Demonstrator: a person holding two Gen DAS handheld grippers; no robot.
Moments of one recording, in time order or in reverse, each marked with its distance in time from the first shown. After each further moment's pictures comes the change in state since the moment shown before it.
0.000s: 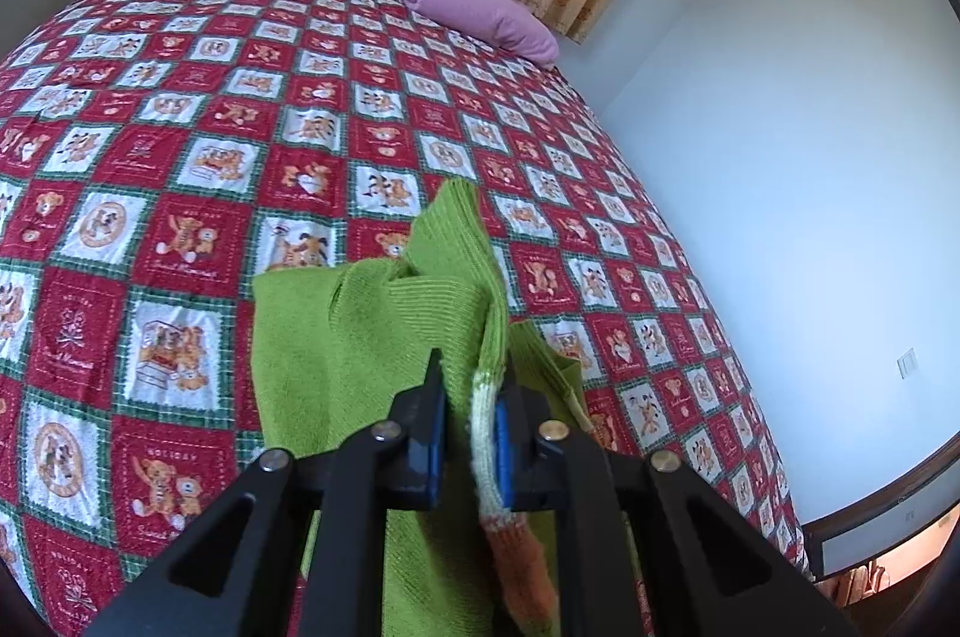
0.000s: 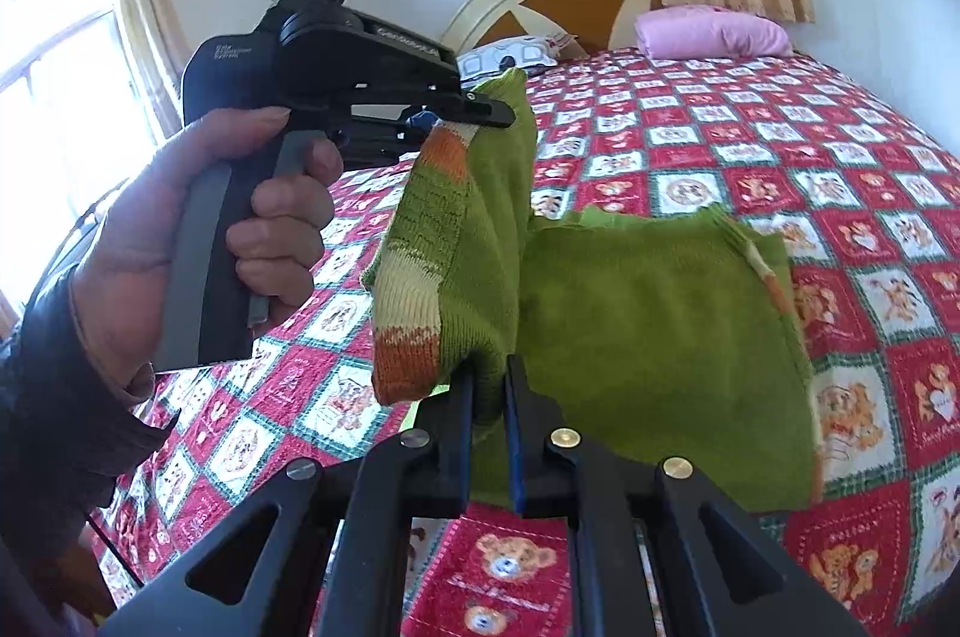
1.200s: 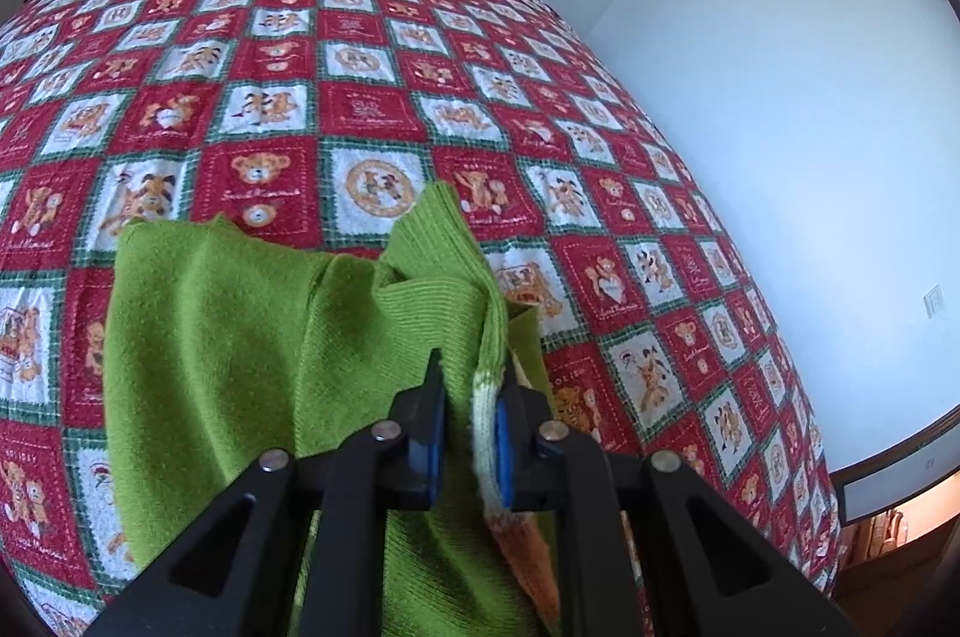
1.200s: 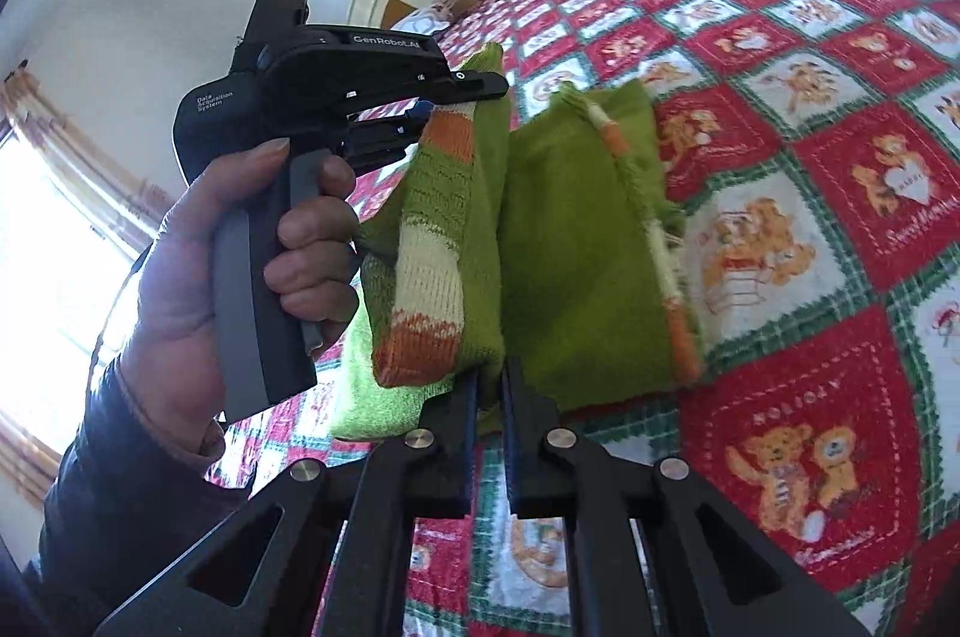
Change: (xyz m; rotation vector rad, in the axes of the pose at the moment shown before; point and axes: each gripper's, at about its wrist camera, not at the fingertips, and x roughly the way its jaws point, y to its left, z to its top) left arm 0.108 -0.078 -0.033 0.100 0.147 0.033; right arm -0.015 -0.110 -0.038 0.415 0.084 0.054
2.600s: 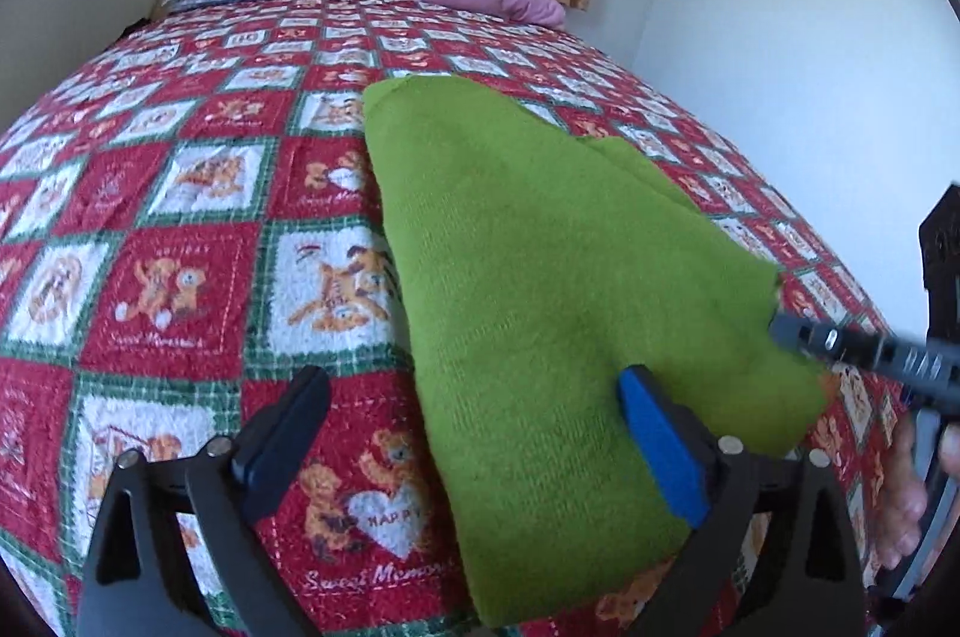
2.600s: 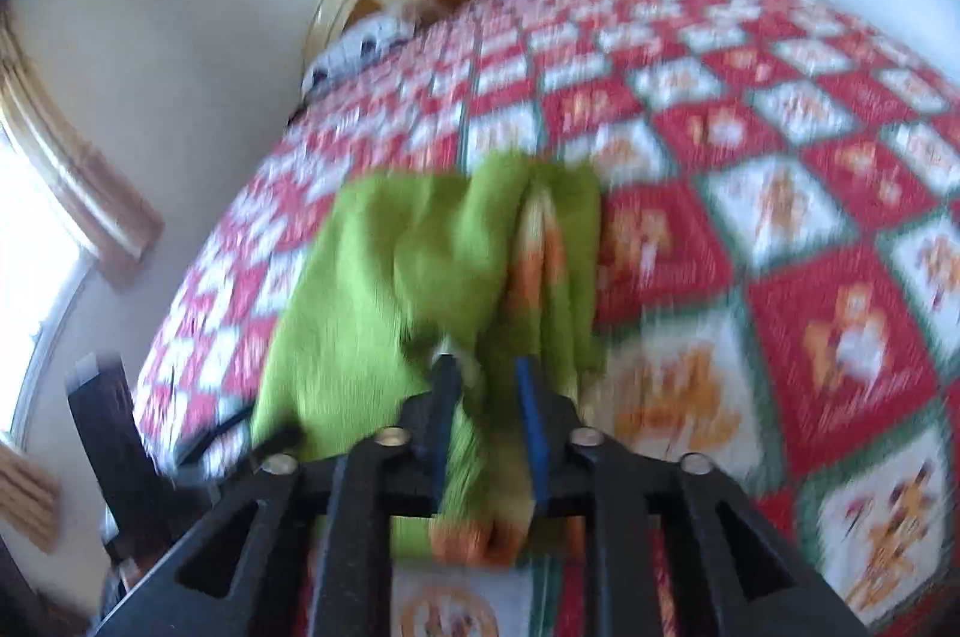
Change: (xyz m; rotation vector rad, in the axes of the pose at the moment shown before) left arm -0.063 0.086 -0.147 0.072 -0.212 0.167; right arm 0.006 -0.003 0.067 -0.144 -0.057 -0.211
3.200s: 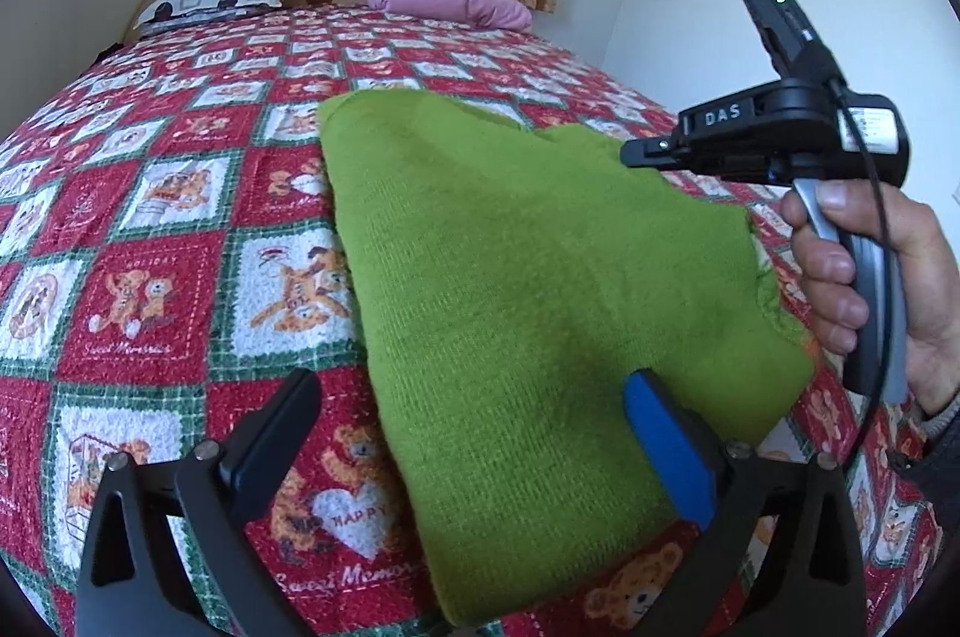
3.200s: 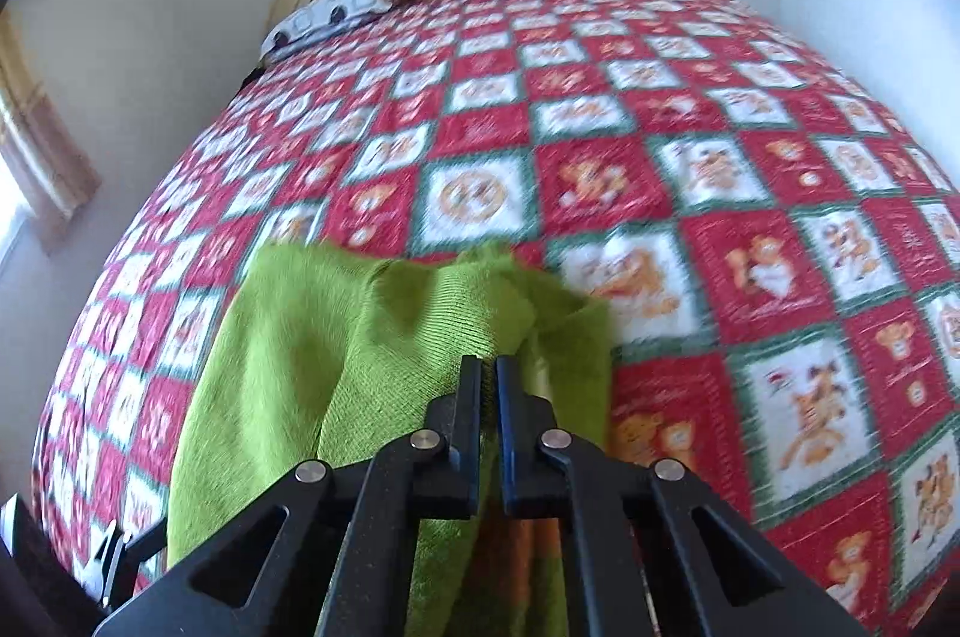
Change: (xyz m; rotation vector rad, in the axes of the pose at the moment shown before) left arm -0.001 -0.014 -0.008 0.078 -0.033 -0.043; right arm 0.093 0.020 0.084 -0.120 0.067 -0.165
